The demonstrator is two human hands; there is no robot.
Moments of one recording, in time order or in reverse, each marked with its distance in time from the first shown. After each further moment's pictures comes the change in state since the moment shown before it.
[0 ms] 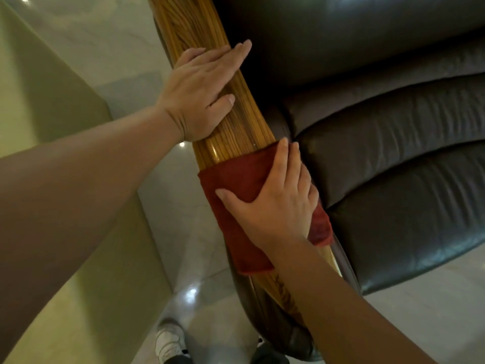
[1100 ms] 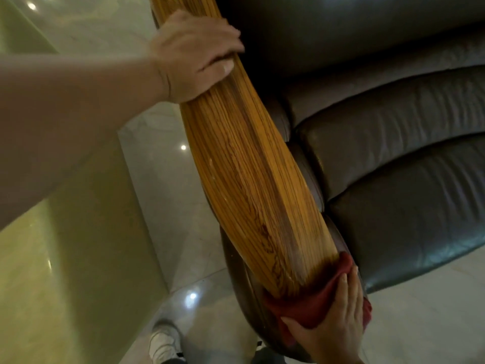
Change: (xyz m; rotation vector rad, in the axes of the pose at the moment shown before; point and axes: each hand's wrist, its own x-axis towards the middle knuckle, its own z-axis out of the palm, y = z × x) left_hand 0.012 -0.009 -0.009 0.072 -0.024 0.010; right_hand -0.173 0.170 0.046 0.040 -0.057 0.249
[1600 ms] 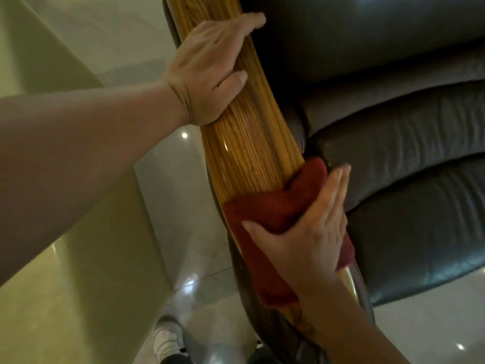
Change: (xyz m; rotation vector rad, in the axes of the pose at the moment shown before) left_hand 0.002 -0.012 0.008 -0.208 0.133 0.026; right_hand 0.110 -0.181 -0.045 0.115 0.075 -0.256
